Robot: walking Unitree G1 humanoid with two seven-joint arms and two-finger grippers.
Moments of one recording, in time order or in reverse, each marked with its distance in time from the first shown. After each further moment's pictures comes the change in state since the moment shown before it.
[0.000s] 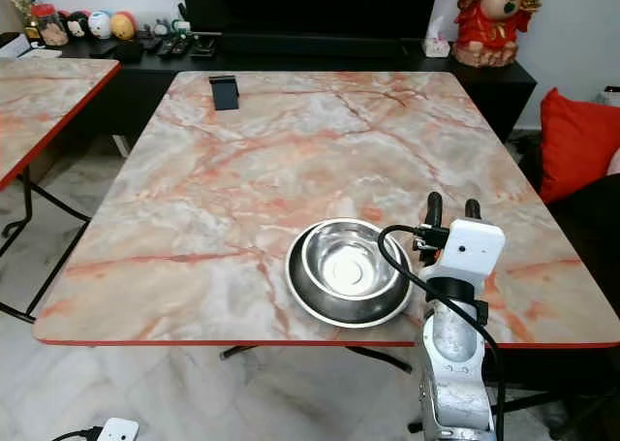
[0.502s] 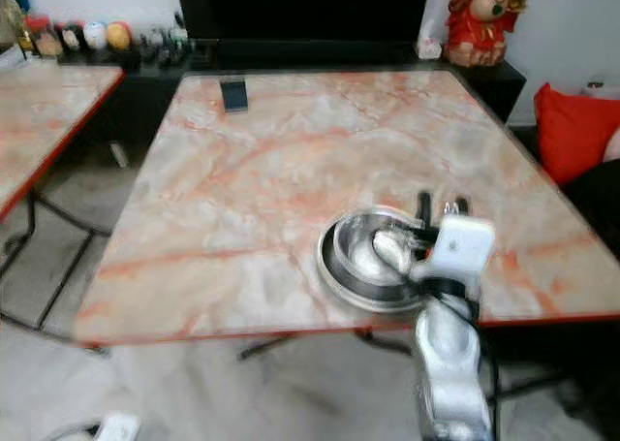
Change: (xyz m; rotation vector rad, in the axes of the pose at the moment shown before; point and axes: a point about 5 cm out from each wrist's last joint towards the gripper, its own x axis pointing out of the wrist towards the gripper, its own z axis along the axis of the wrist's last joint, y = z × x) left arm 0.001 -0.004 0.001 -0.004 -0.001 -0.013; right arm -0.001 0.002 -0.002 -0.001 0.013 0.005
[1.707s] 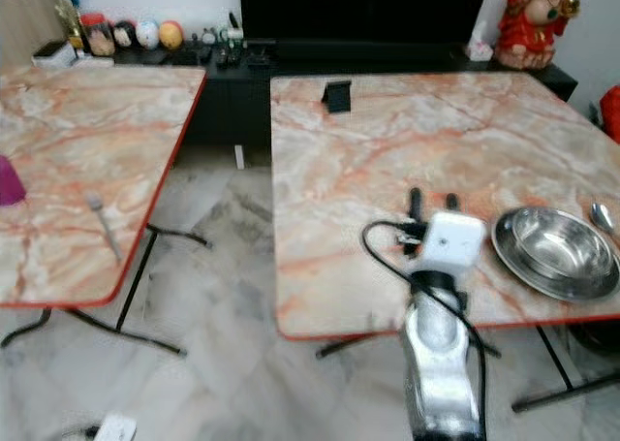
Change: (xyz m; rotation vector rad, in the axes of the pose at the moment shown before) left arm -0.001 0.012 0.001 0.004 -0.005 0.030; right arm 0.007 0.024 0.008 0.035 -0.034 0.075
